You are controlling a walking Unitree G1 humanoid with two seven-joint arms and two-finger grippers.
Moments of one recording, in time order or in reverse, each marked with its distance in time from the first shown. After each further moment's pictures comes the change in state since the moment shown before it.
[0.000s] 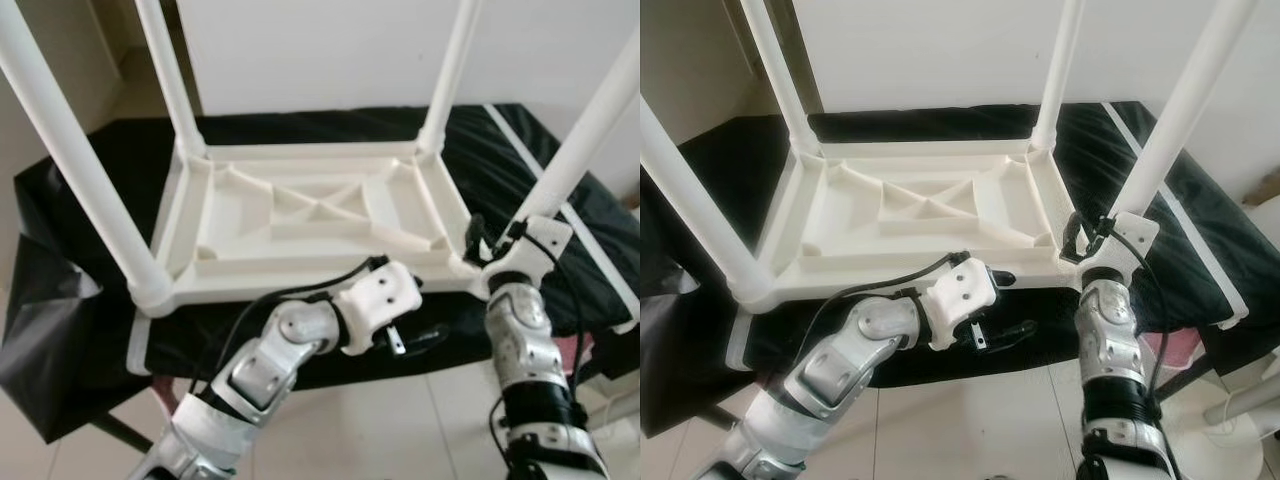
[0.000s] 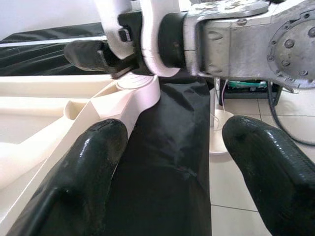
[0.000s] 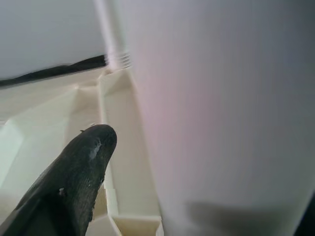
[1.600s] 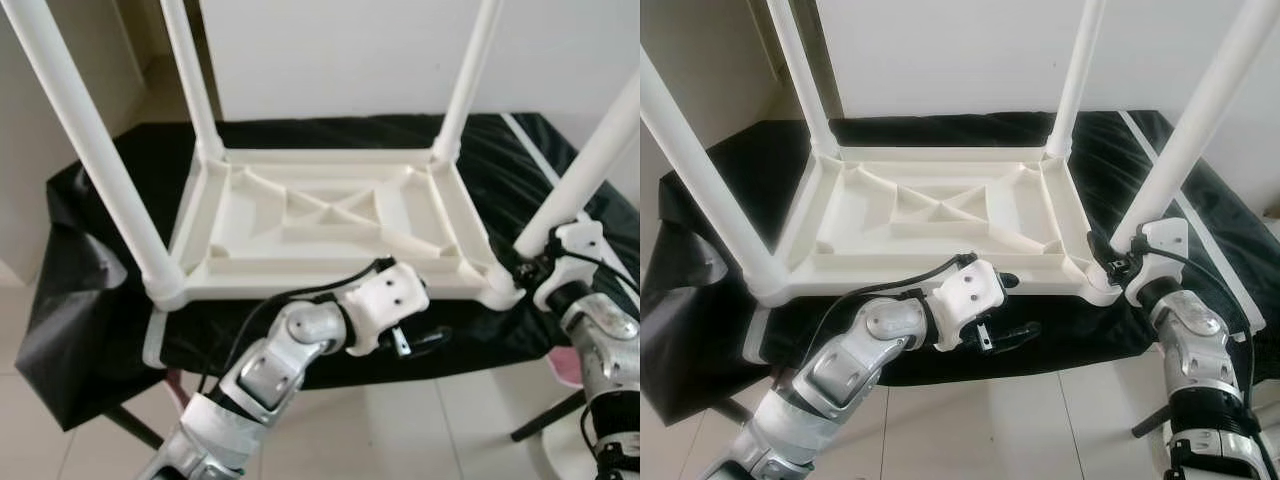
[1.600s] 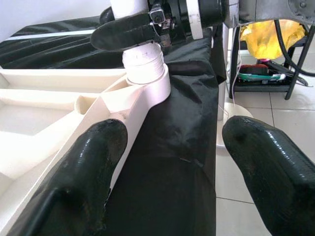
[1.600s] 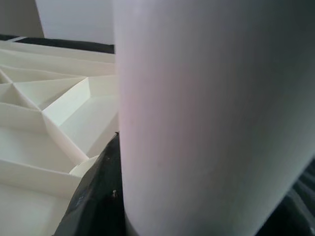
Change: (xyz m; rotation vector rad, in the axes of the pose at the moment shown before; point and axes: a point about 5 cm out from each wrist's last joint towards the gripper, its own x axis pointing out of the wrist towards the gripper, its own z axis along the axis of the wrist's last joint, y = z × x) left arm 0.006 -0.001 -0.001 -0.001 0.026 0.004; right arm -0.001 -0.047 0.010 -0.229 0.075 0.413
